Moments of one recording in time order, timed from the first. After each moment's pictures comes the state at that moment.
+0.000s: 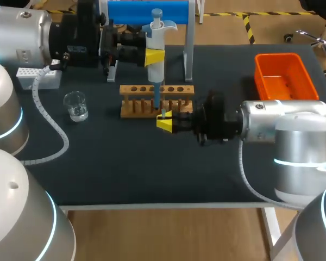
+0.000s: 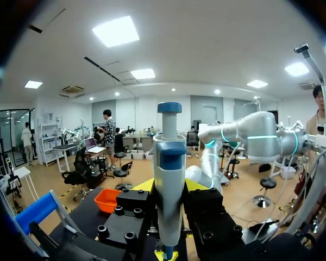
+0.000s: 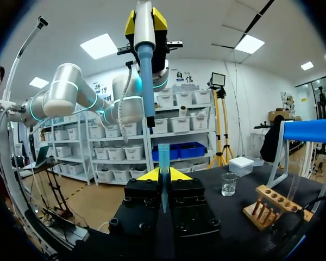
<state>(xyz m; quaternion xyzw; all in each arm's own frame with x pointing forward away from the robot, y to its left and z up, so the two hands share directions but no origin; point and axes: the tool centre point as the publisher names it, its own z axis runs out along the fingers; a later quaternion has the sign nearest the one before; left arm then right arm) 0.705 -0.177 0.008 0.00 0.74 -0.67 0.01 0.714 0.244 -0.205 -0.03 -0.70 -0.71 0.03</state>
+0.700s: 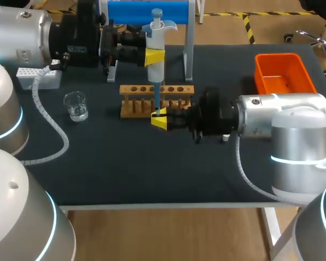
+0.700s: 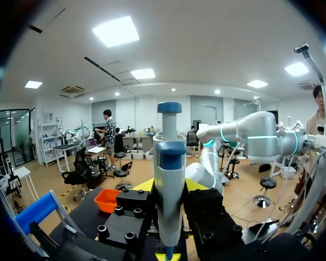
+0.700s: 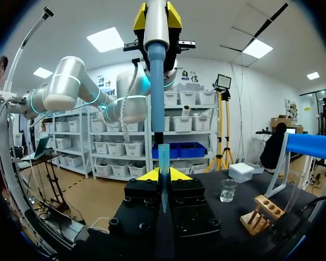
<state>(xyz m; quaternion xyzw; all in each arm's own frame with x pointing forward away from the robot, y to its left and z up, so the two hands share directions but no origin) 0.705 -0.177 0.008 0.00 0.74 -0.67 0.01 0.710 0.255 -0.191 0.00 -0.71 -0.71 0.02</state>
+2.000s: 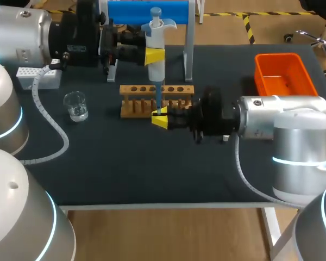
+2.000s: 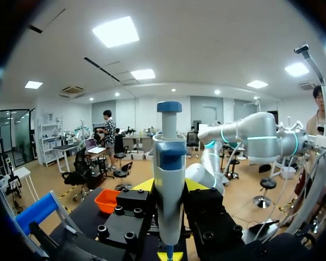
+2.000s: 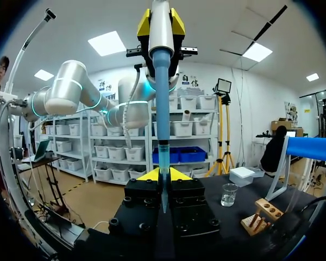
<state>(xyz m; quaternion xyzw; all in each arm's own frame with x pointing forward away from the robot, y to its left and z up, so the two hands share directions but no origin) 0.705 -0.177 0.010 0.00 0.74 -0.67 0.01 0.705 0.255 -0.181 -0.01 -0.69 -0.72 0.02</state>
